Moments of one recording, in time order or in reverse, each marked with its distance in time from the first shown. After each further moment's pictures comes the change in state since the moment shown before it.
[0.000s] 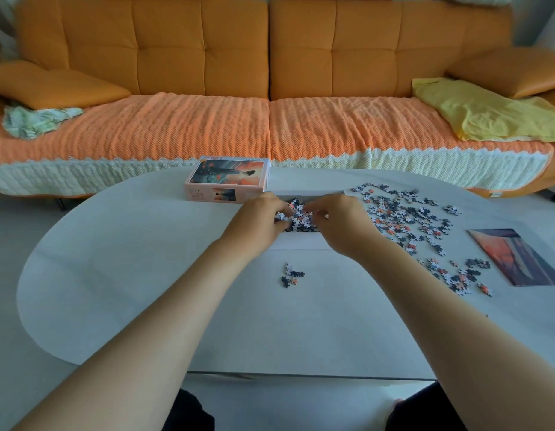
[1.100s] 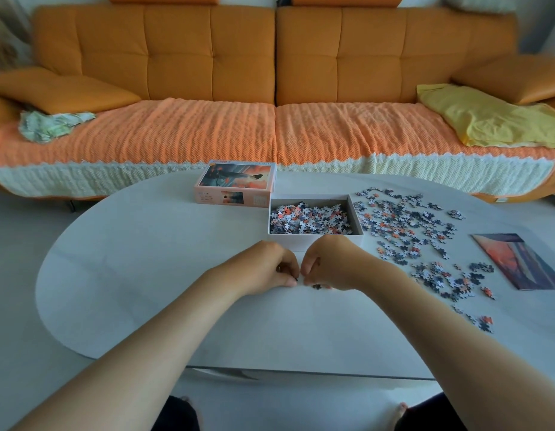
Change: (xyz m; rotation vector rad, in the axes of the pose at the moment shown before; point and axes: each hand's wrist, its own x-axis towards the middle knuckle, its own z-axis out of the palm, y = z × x) left_hand -0.048 -0.006 0.004 -0.095 -0.500 -0.035; right_hand -0.036 -0.016 0.010 -0.031 -0.534 0.026
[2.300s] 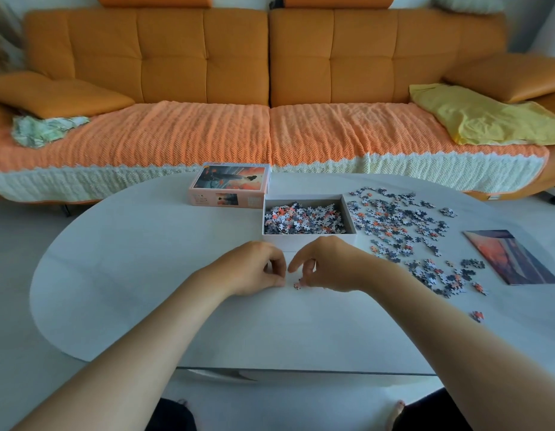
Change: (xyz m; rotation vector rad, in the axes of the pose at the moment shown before) left_hand -0.004 -0.007 -0.004 0.099 0.052 -0.007; right_hand -0.005 0.010 -0.001 0.046 -0.008 -0.112
